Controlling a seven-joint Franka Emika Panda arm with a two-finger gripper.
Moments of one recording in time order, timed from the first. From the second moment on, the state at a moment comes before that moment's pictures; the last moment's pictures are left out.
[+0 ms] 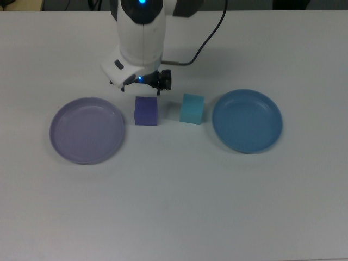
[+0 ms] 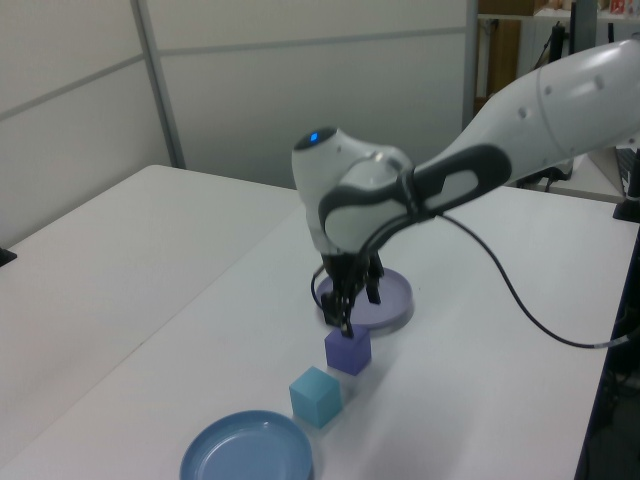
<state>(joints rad) -0.05 0.25 0.14 -1.84 -0.14 1.96 0.17</state>
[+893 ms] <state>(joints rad) -0.02 0.36 0.14 -1.81 -0.23 2.08 0.27</state>
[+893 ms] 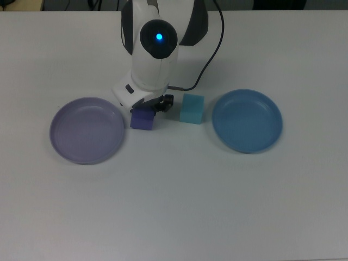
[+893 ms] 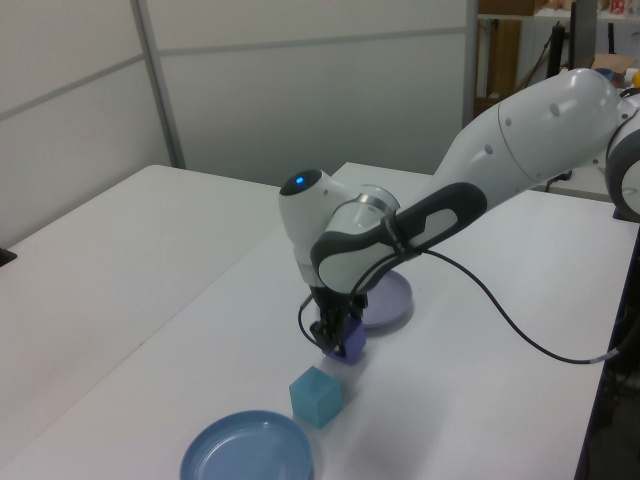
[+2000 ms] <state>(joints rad) -0.22 0.39 0.13 -1.74 -0.20 2.17 0.29</state>
